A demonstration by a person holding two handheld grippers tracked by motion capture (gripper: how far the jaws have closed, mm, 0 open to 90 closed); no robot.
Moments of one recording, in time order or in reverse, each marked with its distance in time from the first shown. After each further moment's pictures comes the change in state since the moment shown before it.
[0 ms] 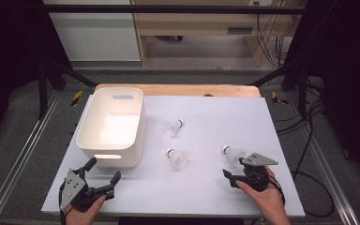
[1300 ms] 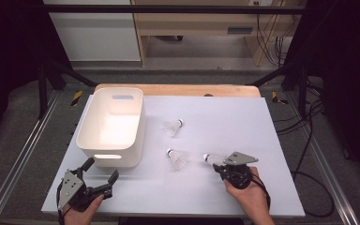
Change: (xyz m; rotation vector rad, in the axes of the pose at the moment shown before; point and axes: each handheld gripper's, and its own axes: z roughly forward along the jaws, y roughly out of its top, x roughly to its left) left arm 0.004 0.000 -0.001 -0.001 0.019 -0.010; right arm 0.045 0.027 0.013 0.032 0.077 -0.088
